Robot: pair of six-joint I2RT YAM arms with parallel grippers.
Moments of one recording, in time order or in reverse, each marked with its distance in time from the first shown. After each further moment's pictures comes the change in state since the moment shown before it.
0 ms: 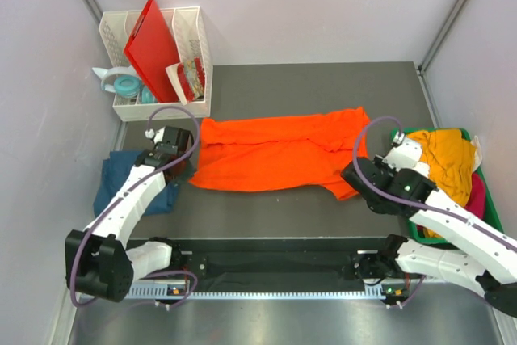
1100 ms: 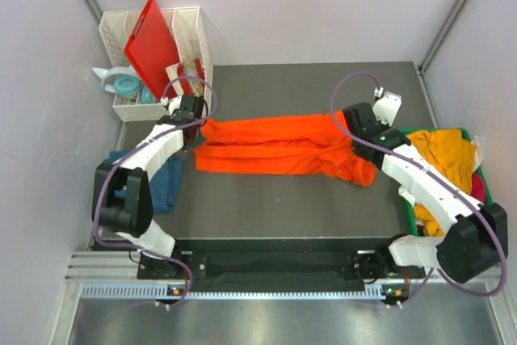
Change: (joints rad) left arm -0.001 0.431 0.298 0.173 -0.129 0.080; right arm -0.443 0.394 0.099 0.626 -0.132 -0.644
